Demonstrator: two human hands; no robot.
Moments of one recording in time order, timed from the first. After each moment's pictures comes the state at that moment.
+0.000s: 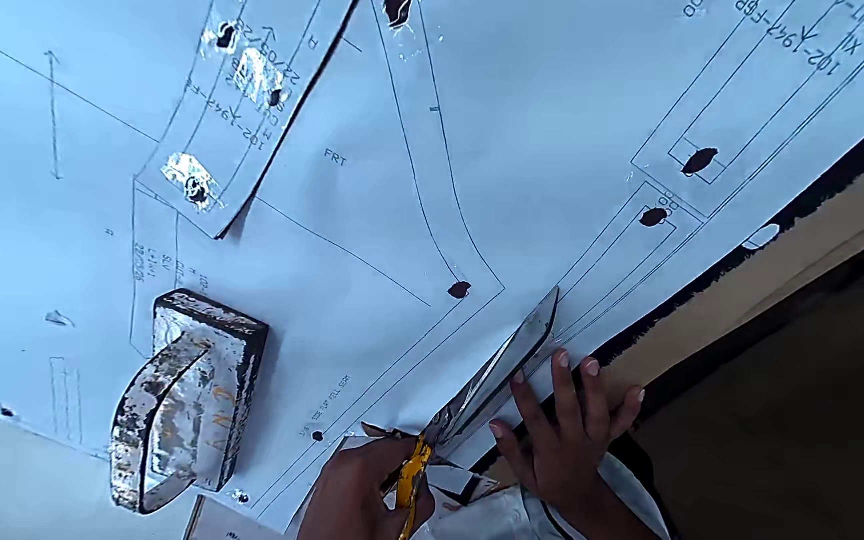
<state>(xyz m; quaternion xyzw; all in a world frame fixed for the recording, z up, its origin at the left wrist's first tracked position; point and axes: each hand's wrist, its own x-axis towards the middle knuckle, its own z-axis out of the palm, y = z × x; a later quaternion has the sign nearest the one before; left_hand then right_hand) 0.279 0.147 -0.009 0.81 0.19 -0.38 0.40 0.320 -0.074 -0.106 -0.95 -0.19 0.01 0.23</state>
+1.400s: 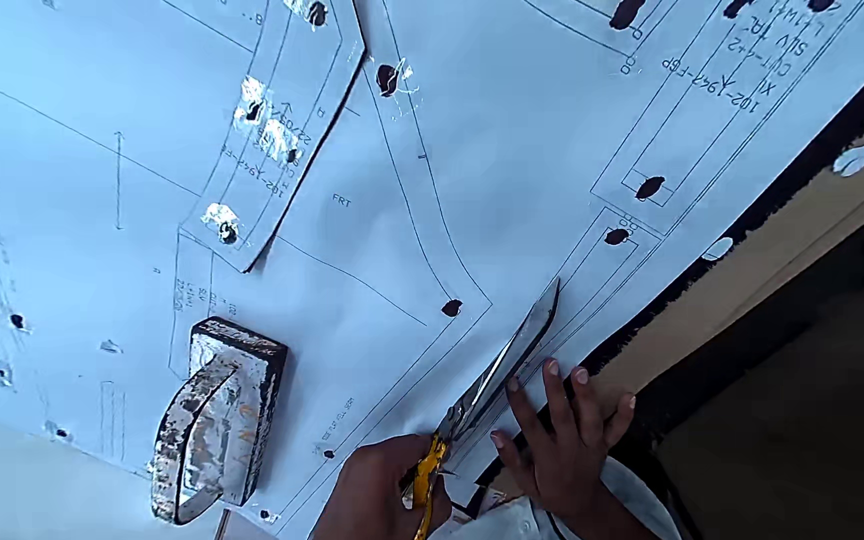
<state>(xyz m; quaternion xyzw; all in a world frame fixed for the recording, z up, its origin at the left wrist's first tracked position) 0.311 0.142 -0.005 0.79 0.19 -0.42 0.40 0.320 -0.073 -0.108 -0.96 -0.19 0.01 0.22</state>
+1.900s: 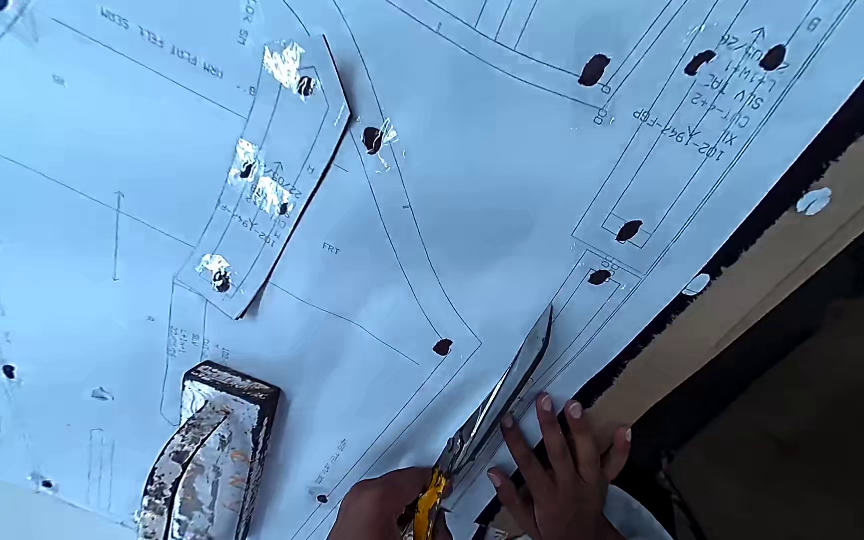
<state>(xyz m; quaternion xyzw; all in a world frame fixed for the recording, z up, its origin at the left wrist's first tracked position) 0.322 0.139 -0.005 0.77 0.21 -0.43 0.43 0.321 -0.074 -0.107 -0.96 -0.19 0.02 0.22</state>
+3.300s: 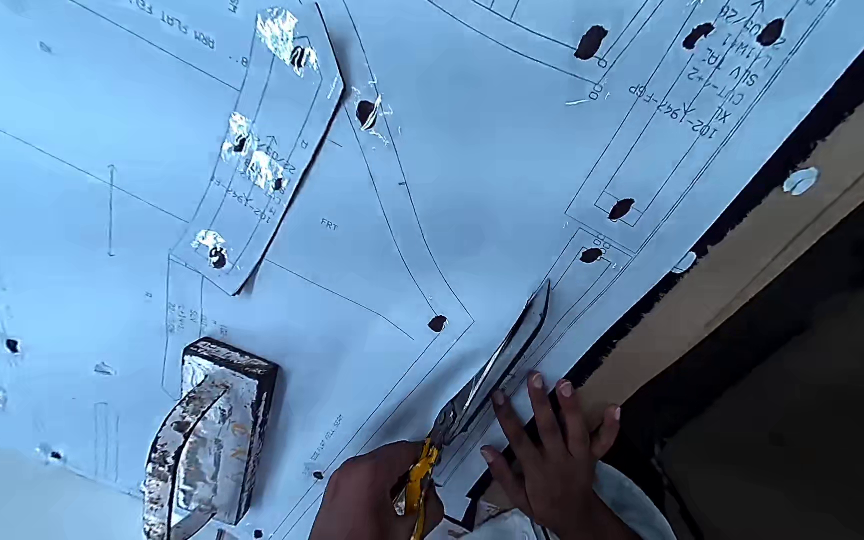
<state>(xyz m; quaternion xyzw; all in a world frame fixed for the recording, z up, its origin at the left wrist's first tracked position) 0.323 0.138 0.001 0.79 0.21 -0.43 0.37 0.319 -0.075 -0.107 -0.95 -0.19 0.02 0.23</state>
